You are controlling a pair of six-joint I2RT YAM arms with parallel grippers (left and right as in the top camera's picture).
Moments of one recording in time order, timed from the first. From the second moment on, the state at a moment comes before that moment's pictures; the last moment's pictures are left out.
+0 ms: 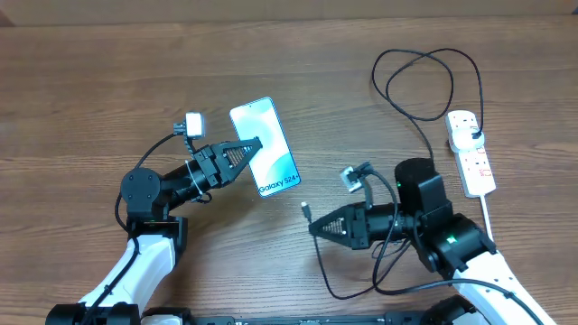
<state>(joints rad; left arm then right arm) -0.03 1.32 0.40 1.10 1.06 -1.44 0.46 1.01 0.62 -0.28 -1.04 0.62</state>
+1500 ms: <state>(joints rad) -0.03 1.32 0.40 1.10 1.07 -1.48 0.57 1.14 0.62 0.02 -0.95 0.83</state>
